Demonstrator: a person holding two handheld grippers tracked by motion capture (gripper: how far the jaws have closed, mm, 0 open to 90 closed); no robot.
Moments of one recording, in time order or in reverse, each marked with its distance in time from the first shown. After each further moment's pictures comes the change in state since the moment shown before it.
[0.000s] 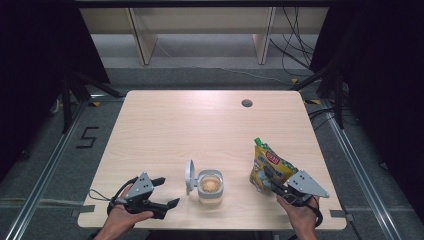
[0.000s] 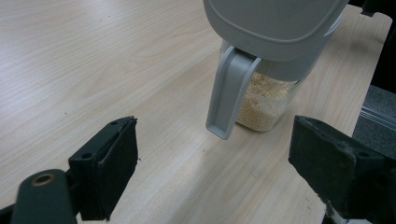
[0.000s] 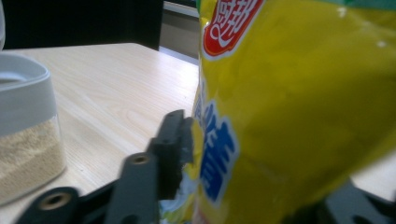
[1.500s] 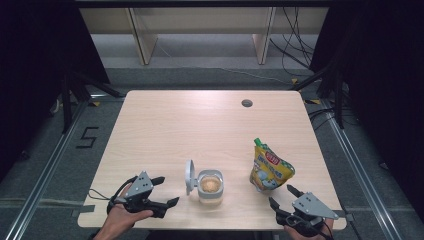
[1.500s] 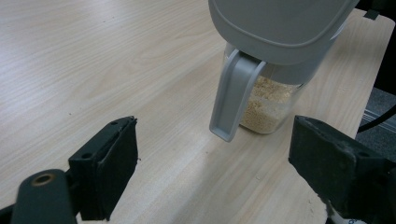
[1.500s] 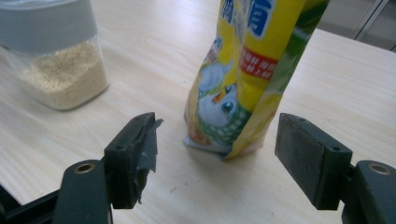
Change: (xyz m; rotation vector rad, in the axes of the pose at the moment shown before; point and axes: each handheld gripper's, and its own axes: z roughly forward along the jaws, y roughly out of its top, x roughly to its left) left arm 0.003 0.002 -0.001 0.004 0.008 0.015; right arm 0.027 -0.006 -0.058 0.290 0.009 0.072
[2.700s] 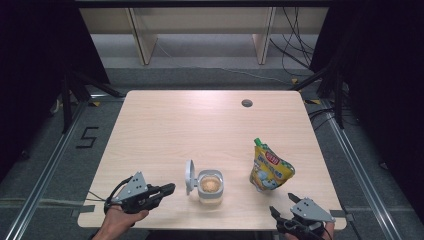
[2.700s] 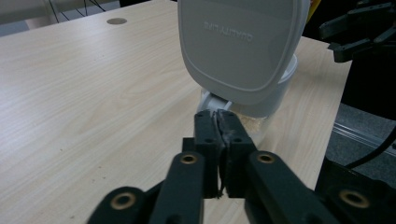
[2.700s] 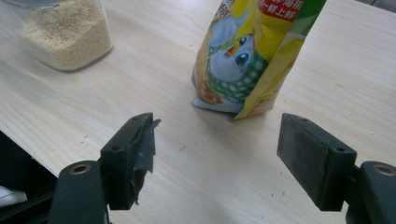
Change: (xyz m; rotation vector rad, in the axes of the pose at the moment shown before) left arm -0.007 0.012 -0.014 -0.124 -0.046 0.029; right arm 0.007 -0.010 -0.006 0.113 -0.010 0.012
